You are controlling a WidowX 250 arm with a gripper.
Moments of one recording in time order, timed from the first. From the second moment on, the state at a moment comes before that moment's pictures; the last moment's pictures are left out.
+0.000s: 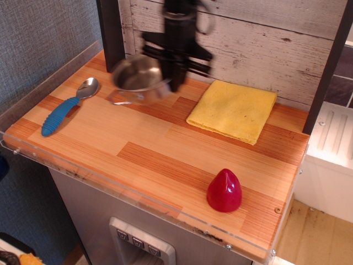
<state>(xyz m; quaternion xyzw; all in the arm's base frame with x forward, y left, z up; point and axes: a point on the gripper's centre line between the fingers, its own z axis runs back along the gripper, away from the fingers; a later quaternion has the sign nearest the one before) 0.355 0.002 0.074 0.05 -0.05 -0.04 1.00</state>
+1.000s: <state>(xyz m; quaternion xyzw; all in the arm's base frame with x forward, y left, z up) 0.378 -0.092 0.036 0.06 -0.04 -0.12 0.99</state>
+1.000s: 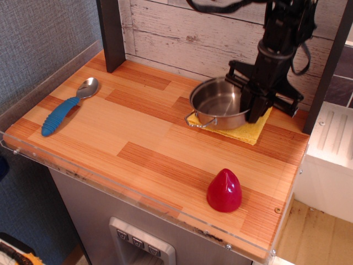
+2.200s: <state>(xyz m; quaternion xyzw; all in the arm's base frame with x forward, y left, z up) 0.308 0.013 0.109 0.02 -0.05 0.03 1.00</state>
